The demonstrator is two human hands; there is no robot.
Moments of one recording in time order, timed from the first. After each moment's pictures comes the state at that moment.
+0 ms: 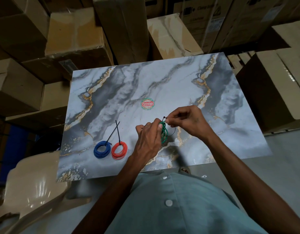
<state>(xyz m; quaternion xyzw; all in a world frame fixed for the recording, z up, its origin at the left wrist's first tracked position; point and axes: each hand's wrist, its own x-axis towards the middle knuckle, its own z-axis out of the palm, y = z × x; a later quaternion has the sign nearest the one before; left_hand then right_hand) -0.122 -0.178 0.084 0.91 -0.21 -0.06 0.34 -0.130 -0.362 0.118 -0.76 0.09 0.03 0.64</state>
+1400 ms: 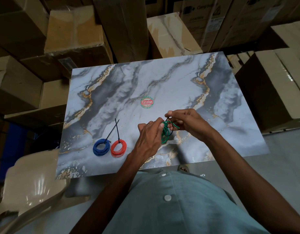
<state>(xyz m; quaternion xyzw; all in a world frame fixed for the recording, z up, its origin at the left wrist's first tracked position) -0.125 -0.177 0.087 0.89 -0.24 -0.09 0.38 -0.135 -0.364 0.117 -0.63 0.17 0.15 0.74</state>
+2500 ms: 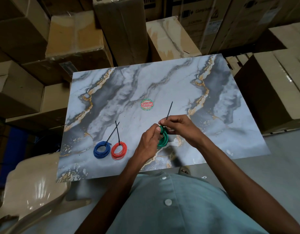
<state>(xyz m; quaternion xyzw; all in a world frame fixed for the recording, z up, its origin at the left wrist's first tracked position) -0.127 -0.172 0.068 0.81 -0.12 -0.20 0.54 -0.140 -0.344 0.098 -0.67 0.14 0.13 0.72</state>
